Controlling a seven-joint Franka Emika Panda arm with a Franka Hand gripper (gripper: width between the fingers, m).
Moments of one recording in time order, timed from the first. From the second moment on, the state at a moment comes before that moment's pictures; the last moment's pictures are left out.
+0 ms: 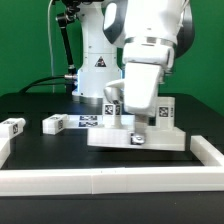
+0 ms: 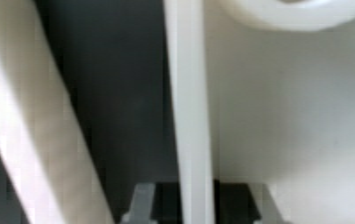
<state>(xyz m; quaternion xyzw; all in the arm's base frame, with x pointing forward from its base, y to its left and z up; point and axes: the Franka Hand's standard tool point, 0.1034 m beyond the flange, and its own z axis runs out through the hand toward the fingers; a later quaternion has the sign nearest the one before) 0.582 0.043 0.042 0.78 0.60 0.09 0.15</state>
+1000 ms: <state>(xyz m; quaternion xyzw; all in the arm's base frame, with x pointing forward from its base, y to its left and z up) 0.597 0.047 0.042 0.76 0.62 0.05 0.16</state>
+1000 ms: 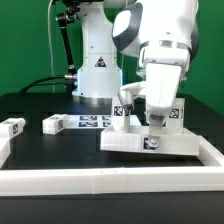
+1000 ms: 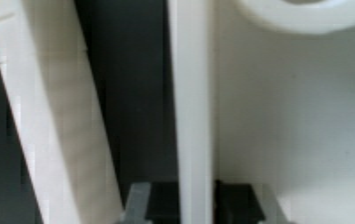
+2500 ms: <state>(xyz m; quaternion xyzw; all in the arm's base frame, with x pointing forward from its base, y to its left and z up) 0.635 0.057 0.041 0.76 0.64 -0.01 0.14</state>
